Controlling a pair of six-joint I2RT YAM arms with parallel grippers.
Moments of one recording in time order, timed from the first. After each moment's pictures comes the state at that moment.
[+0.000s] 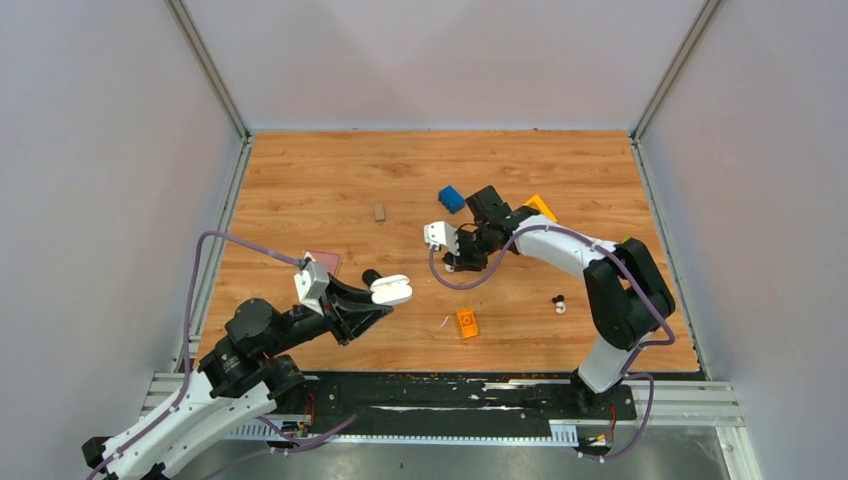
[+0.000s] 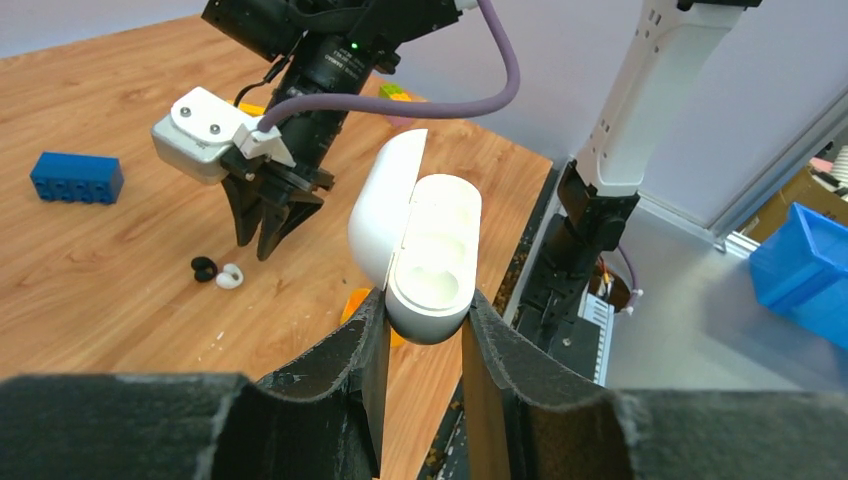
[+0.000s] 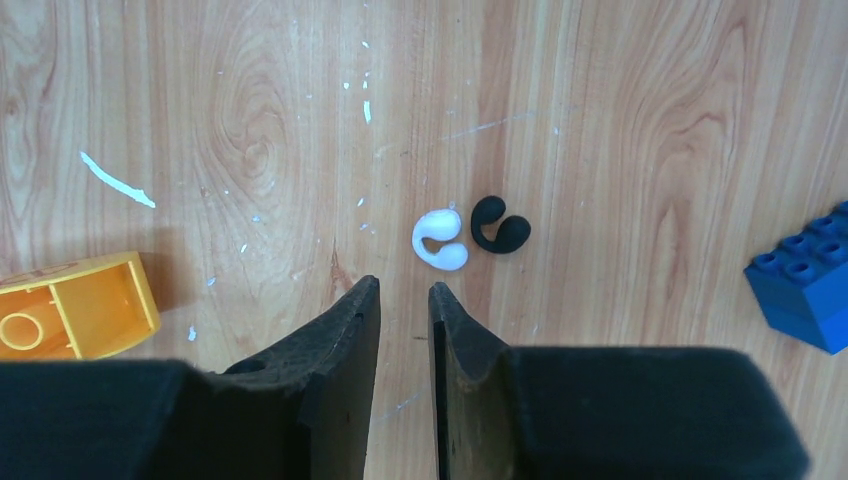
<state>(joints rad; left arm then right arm) -0.89 0.25 0.44 -0.09 0.25 -0.32 0.58 1.72 1.15 -0.51 -0.52 -0.96</state>
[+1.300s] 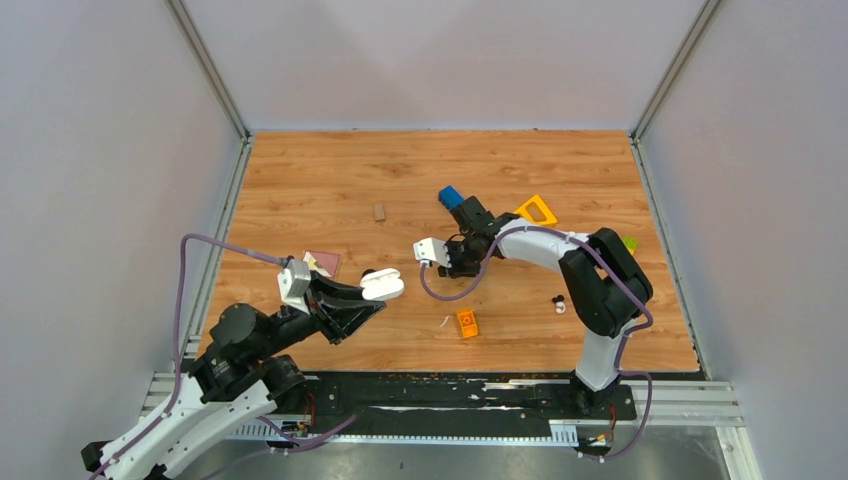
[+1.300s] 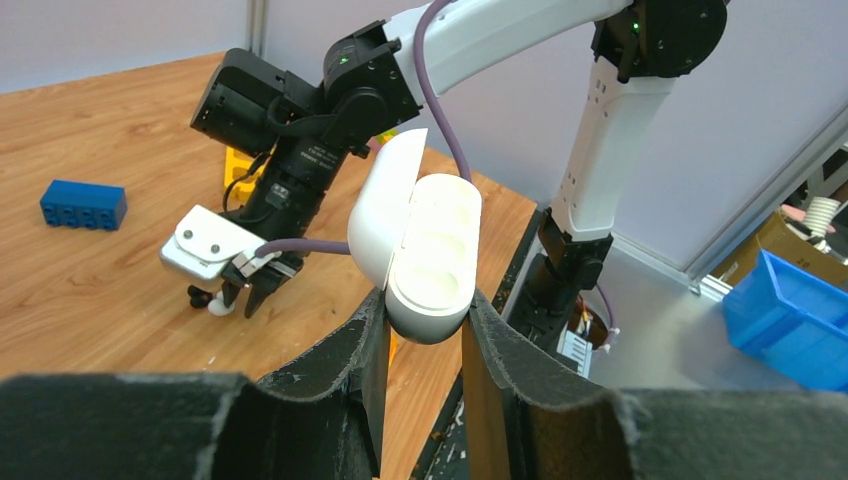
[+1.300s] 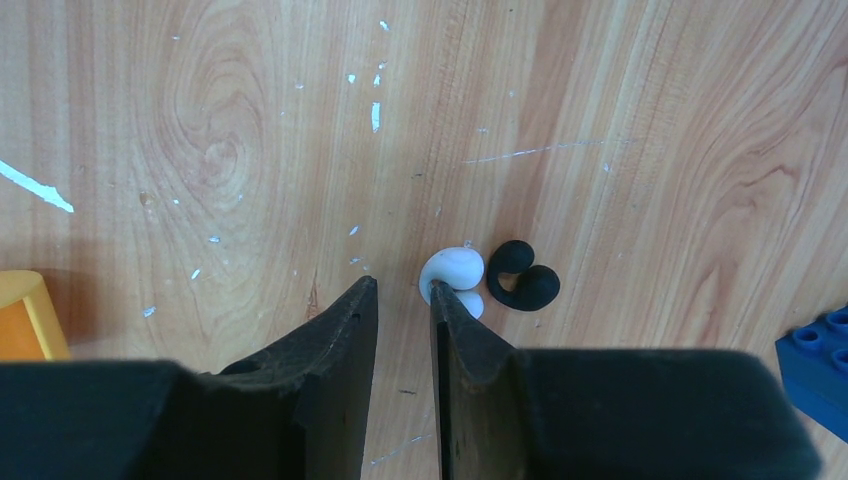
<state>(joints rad) -0.89 0.20 0.48 -0.10 0.21 -0.38 0.65 1.84 1.15 -0.46 -0.43 -1.09</state>
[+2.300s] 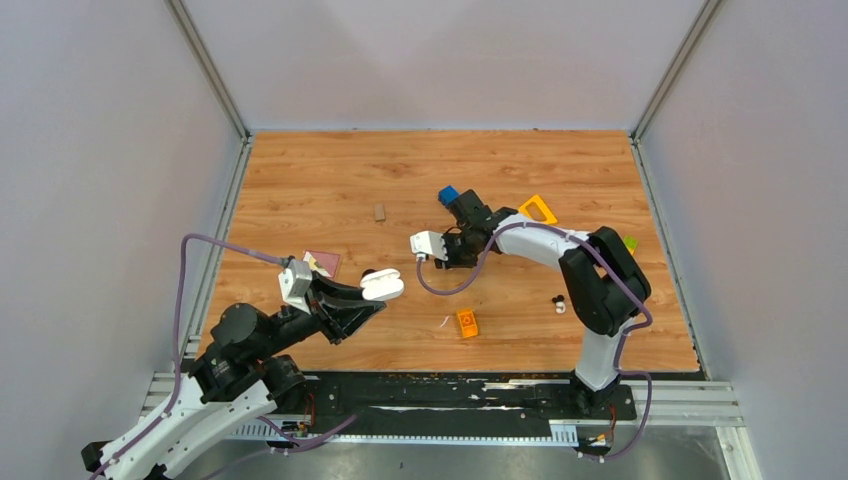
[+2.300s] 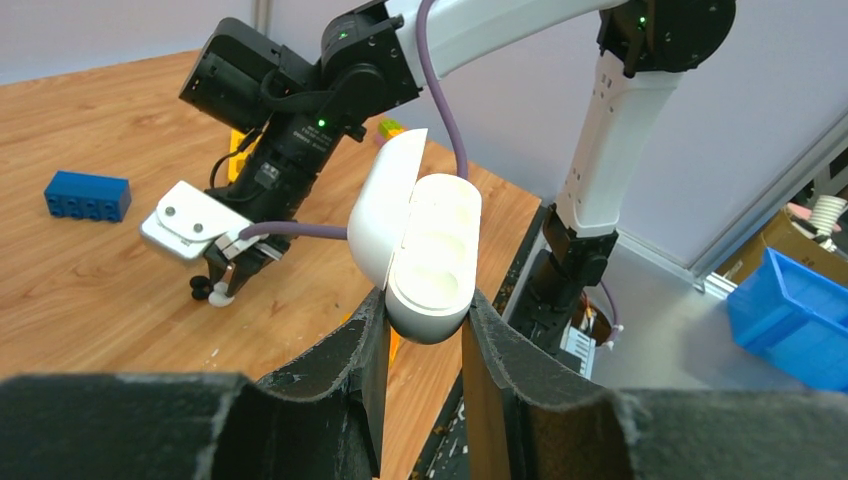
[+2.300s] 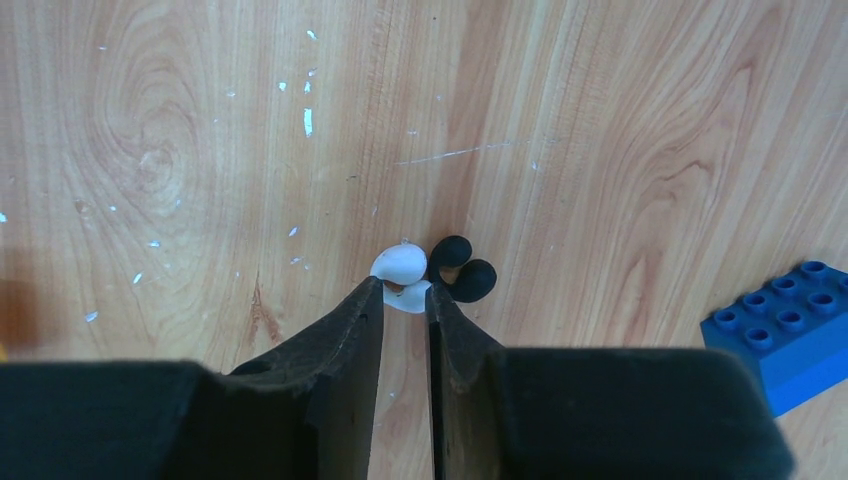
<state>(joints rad) -0.89 0.20 0.48 -0.11 0.21 -0.38 0.65 1.86 1.21 -0.46 -0.39 -1.09</state>
